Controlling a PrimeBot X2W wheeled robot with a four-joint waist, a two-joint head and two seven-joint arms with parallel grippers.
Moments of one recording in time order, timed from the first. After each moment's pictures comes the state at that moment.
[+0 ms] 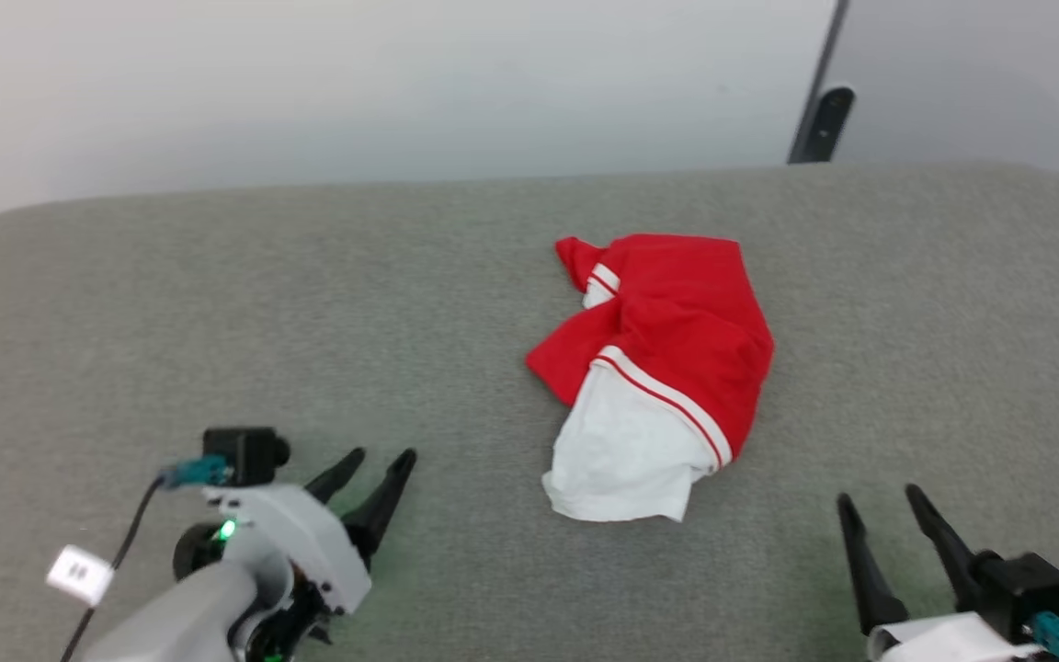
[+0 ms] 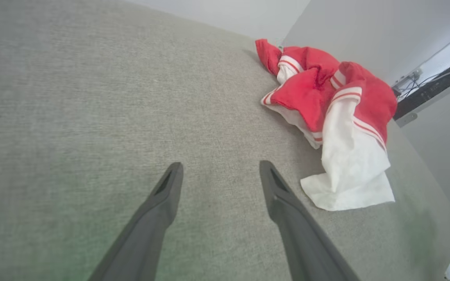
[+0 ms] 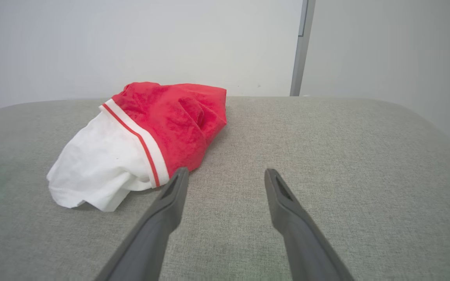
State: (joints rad) left arm -0.67 0.53 -1.15 0.63 -1.38 -0.12 -0.26; right arm -0.02 -0.11 0.07 0.20 0.17 0.13 -0.22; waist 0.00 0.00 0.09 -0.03
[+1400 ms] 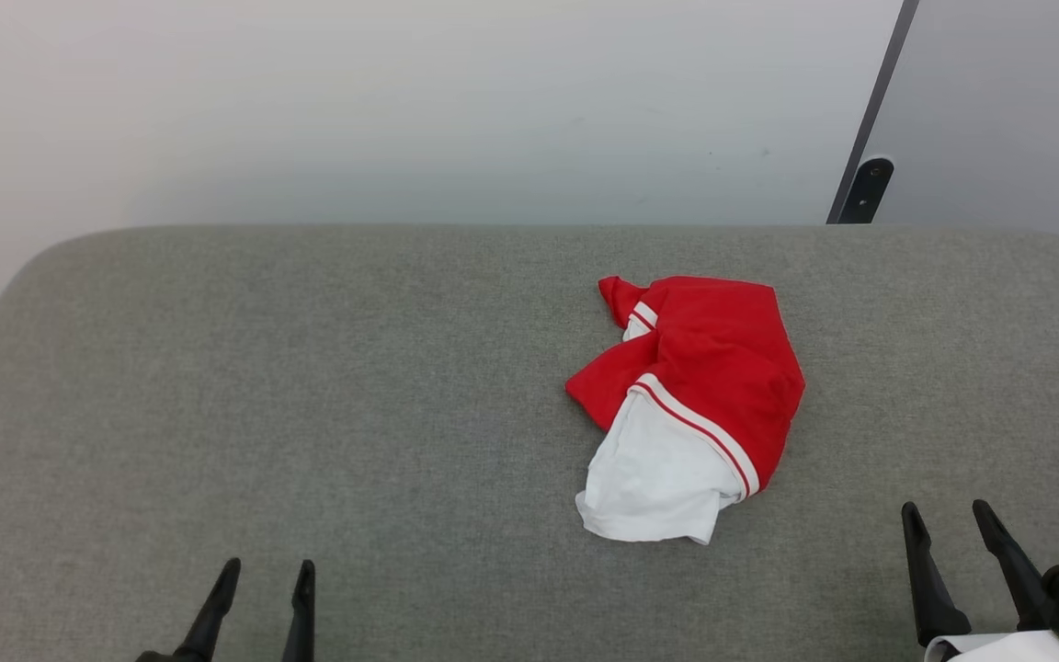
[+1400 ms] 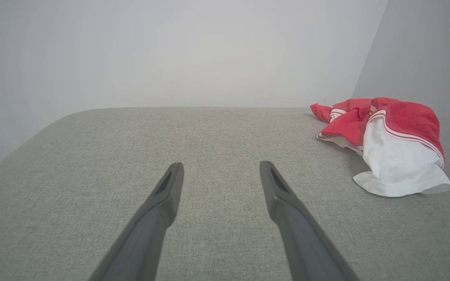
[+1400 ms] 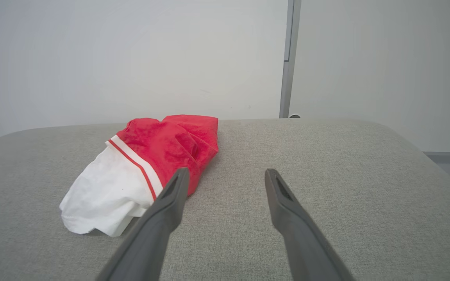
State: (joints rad) left arm 0.18 0.22 -0.07 0.06 -0.24 -0.03 -0.26; right arm 0.08 -0.12 -0.04 0.06 0.22 0.13 -0.12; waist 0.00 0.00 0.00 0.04
